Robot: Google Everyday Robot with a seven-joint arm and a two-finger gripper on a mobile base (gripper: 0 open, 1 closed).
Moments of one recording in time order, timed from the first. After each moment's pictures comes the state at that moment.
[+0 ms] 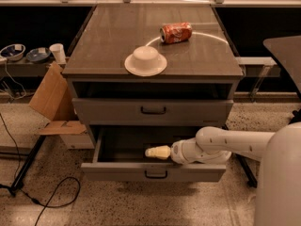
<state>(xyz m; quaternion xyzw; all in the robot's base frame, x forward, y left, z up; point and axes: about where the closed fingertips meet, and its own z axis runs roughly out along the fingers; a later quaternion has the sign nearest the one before) 0.574 -0.060 0.452 -0.02 0.93 0.33 0.14</state>
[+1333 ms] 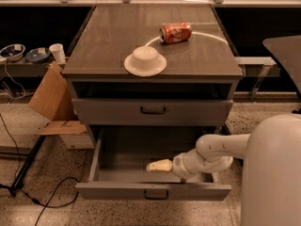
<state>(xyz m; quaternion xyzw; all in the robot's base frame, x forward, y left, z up) 0.507 -0.063 0.420 0.03 0.94 0.33 0.02</state>
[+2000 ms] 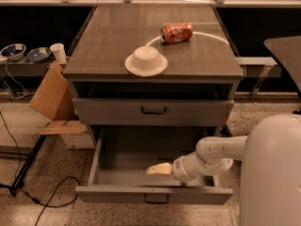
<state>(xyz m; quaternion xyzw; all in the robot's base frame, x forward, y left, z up) 0.493 -0.064 0.412 0.03 0.94 0.33 0.00</state>
